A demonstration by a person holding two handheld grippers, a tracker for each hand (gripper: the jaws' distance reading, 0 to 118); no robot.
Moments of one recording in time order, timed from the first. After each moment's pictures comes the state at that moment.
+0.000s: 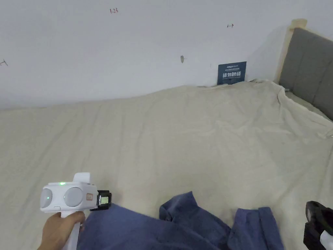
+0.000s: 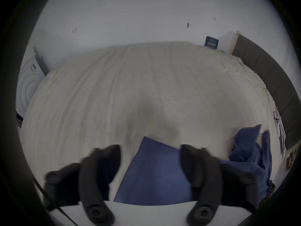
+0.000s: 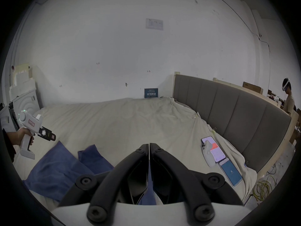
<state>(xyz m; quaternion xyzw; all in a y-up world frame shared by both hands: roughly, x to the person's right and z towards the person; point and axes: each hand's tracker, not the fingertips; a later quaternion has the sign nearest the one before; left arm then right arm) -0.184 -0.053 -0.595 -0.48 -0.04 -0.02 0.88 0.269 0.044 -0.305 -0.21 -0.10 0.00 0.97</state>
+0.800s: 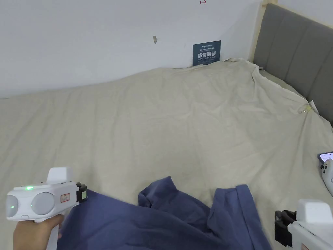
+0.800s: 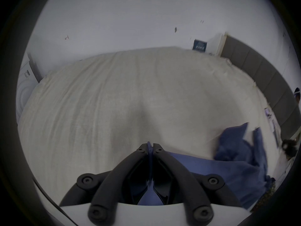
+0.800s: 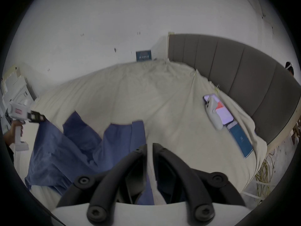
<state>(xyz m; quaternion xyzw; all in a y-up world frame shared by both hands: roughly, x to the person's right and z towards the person) -0.167 -0.025 -0.547 -0.41 -0.10 0.00 0.91 0.304 -0.033 -0.326 -0.39 -0.10 -0.06 0.91</state>
